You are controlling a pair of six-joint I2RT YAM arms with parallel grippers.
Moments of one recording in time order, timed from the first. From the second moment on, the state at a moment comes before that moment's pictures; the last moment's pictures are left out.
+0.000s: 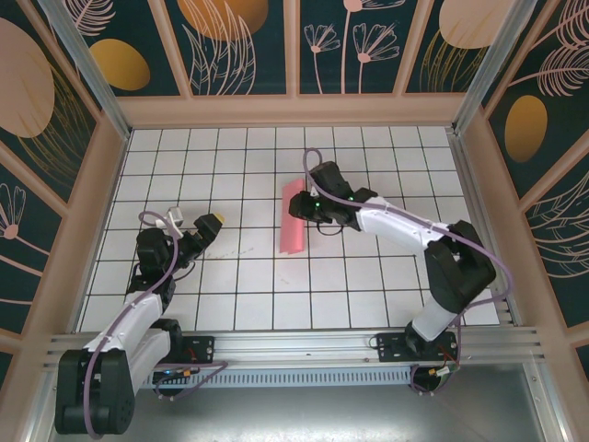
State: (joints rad) left arm -0.03 0.92 0.20 0.41 0.61 -0.99; right arm 0.68 1.63 1.10 -0.24 -0.24 0.77
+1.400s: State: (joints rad) left arm -0.54 1.85 0.70 0.62 0.71 -1.04; right arm 0.44 1.66 0.82 -0.08 -0.43 0.76
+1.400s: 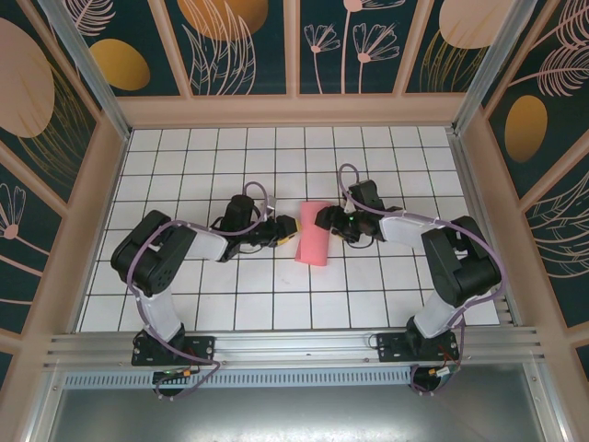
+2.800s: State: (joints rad) left arm -0.56 2.02 0.82 0.86 0.73 -1.27; right arm 0.34 1.49 0.69 -0.03 -0.47 0.81
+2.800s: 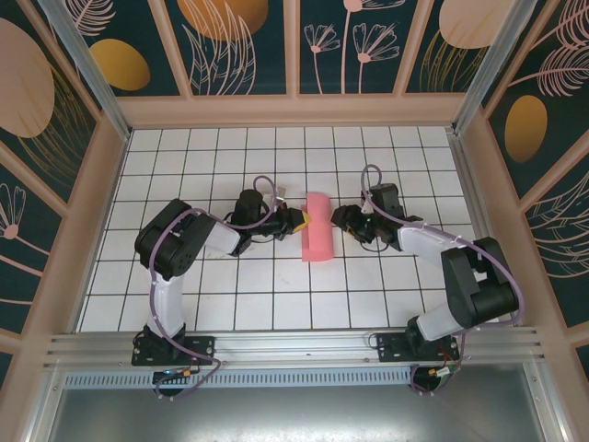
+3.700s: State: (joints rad) left arm -0.56 1.89 0.81 0.53 0.55 -1.11; right arm 0.35 1.70 0.80 -0.11 -0.50 0.73
